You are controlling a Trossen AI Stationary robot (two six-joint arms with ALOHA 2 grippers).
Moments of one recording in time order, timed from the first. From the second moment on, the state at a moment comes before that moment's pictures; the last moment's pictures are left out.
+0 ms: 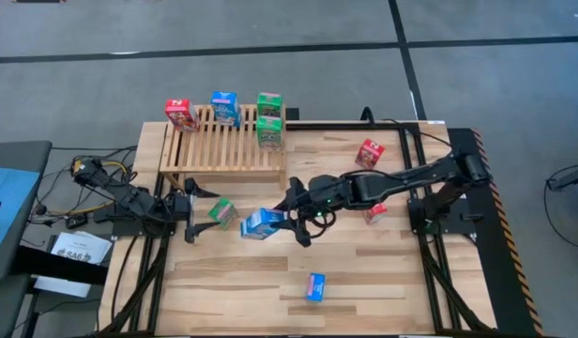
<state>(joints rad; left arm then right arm) -0.53 0.02 0.06 -0.10 -0.66 0.04 0.13 1.65 1.29 0.03 -0.05 0.22</state>
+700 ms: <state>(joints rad) -0.53 0.02 0.06 -0.07 -0.68 -0.06 0.08 1.84 1.42 0.04 -0.05 0.15</state>
